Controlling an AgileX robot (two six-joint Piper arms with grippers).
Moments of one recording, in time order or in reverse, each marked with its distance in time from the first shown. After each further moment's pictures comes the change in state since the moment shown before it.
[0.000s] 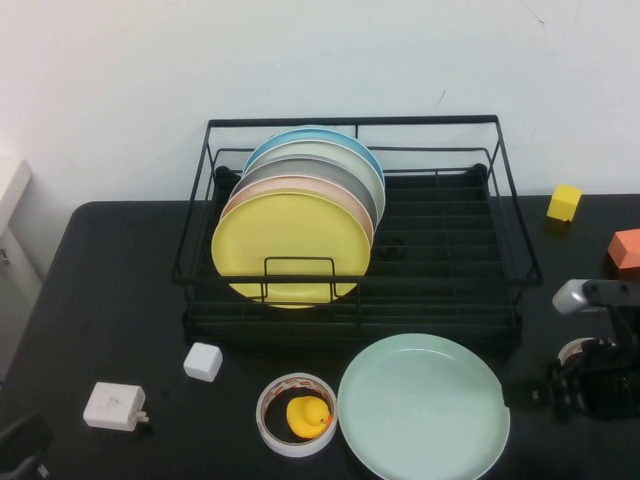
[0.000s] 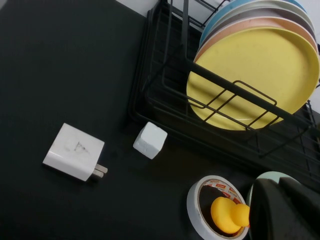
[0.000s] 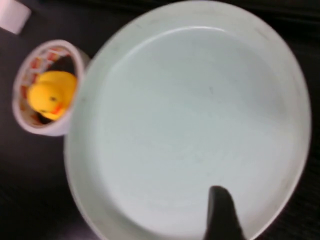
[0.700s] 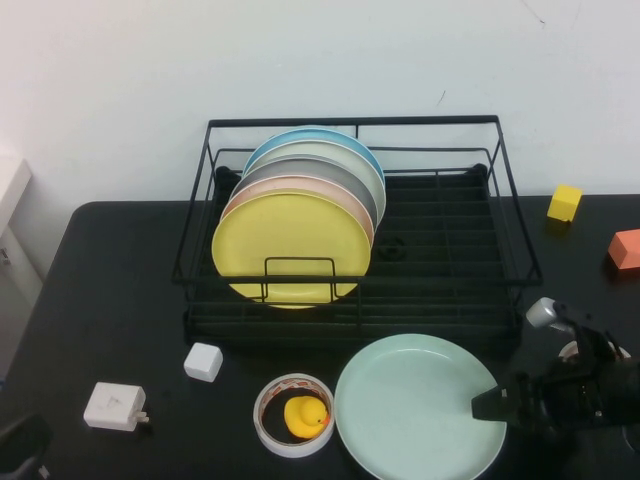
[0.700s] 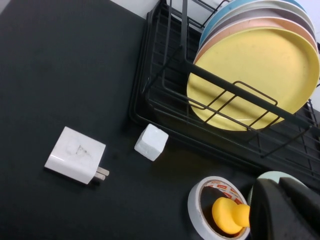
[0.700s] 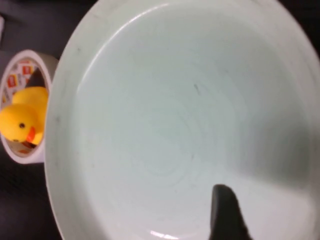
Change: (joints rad) right arm 0.000 0.313 -0.114 0.133 0.118 -0.021; left arm 0.000 0.000 0.000 0.000 -0.002 0.014
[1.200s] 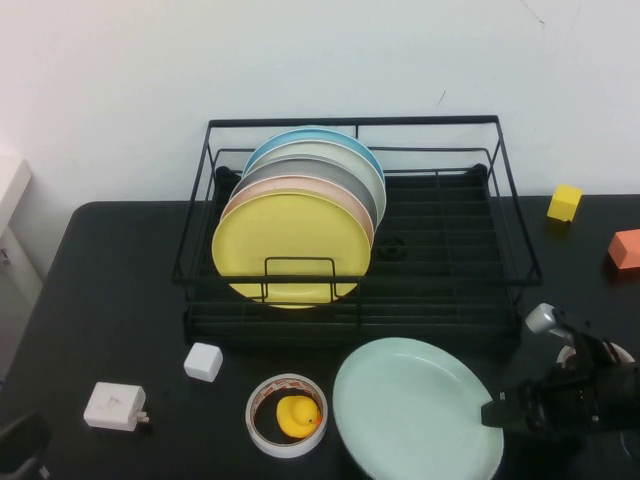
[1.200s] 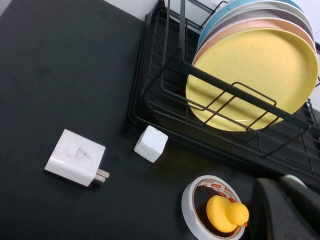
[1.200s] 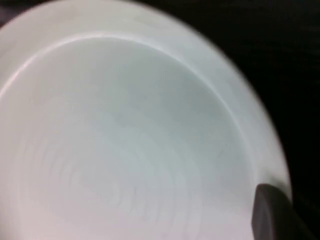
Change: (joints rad) right arm 0.000 0.038 -0.004 0.028 -0.001 -0.003; left arm 0.000 0.000 0.000 0.000 -0.005 0.009
